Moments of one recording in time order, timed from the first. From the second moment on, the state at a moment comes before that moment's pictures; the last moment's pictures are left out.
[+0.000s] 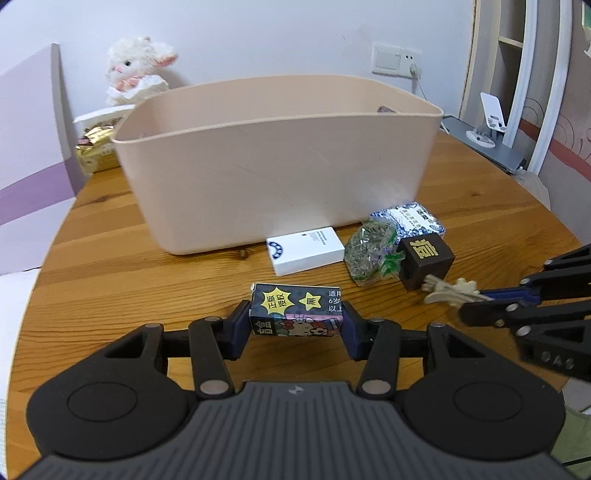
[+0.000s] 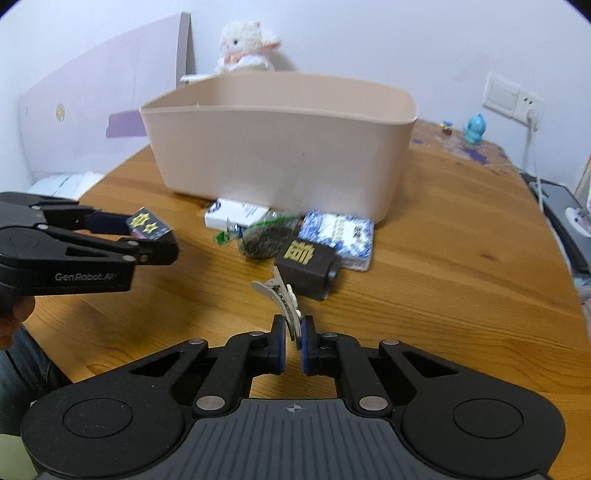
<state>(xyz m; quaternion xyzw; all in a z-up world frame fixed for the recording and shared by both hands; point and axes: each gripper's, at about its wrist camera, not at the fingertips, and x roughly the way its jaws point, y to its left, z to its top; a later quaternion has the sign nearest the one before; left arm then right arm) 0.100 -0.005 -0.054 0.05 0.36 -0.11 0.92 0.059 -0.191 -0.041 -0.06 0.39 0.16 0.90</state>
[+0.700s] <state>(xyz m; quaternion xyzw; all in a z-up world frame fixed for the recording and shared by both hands) 0.084 0.009 0.031 0.08 0.26 -0.08 0.96 0.082 -0.212 0.059 -0.04 0.25 0.14 0.96</state>
